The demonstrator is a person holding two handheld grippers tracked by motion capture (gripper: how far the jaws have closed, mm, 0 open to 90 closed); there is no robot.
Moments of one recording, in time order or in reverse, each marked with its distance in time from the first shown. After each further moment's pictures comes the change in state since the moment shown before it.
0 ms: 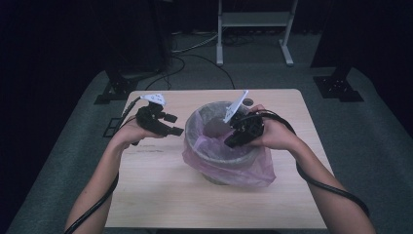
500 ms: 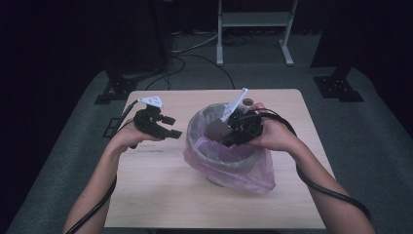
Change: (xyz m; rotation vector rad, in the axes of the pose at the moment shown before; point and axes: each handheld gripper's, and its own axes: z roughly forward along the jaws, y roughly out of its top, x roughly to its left) left arm -0.003 -0.009 -0.003 -0.006 -0.003 -0.014; right arm 0.009 0.014 -0.010 -0.025 -0.069 0.006
